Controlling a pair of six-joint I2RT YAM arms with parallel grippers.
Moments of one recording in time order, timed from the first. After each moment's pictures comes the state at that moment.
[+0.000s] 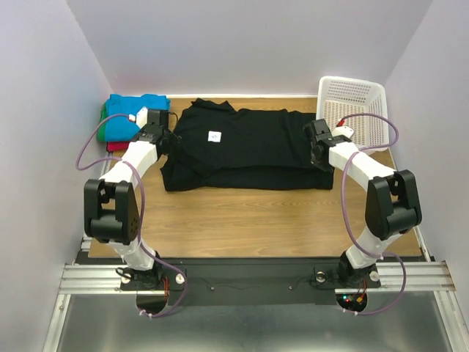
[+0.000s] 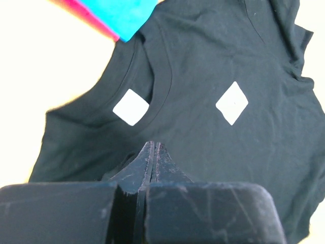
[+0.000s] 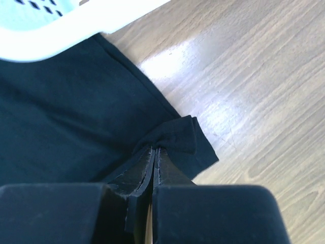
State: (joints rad) left arm -0.12 1.61 1.18 -0.34 -0.19 -0.86; right arm 0.27 1.67 1.19 -0.66 0.64 0.84
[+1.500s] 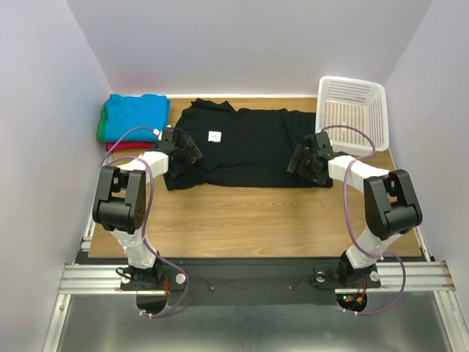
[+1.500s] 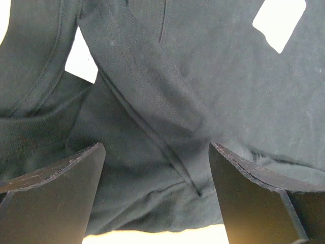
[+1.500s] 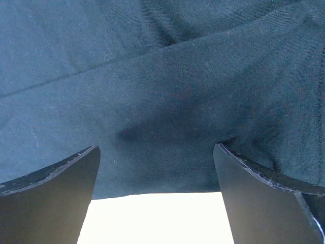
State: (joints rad) left arm -0.18 1.75 1.02 -0.16 0.01 -0.72; right arm 0.25 1.68 0.98 -0.28 0.10 0.58
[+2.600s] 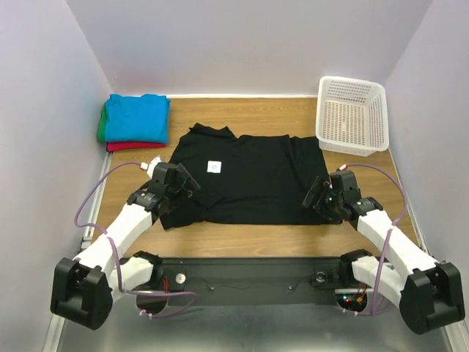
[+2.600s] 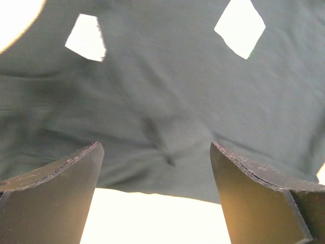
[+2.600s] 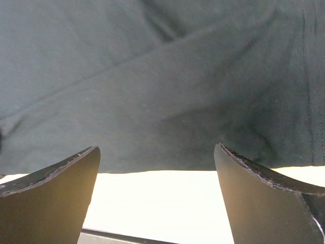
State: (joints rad) left arm -0.32 1.00 0.60 -0.44 -0.11 -0.93; right arm 0.25 0.95 0.50 -0.48 -0.08 0.74
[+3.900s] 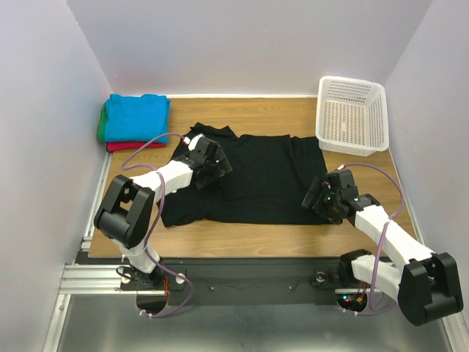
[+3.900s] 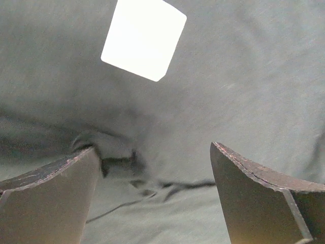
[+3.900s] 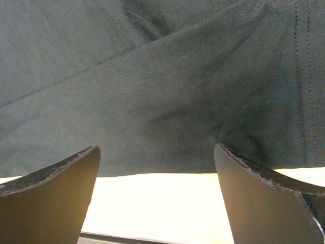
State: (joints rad) left arm -0.52 1.64 0.96 -0.24 -0.11 -0.90; right arm 0.25 1.02 0.52 -0.49 -0.02 0.73
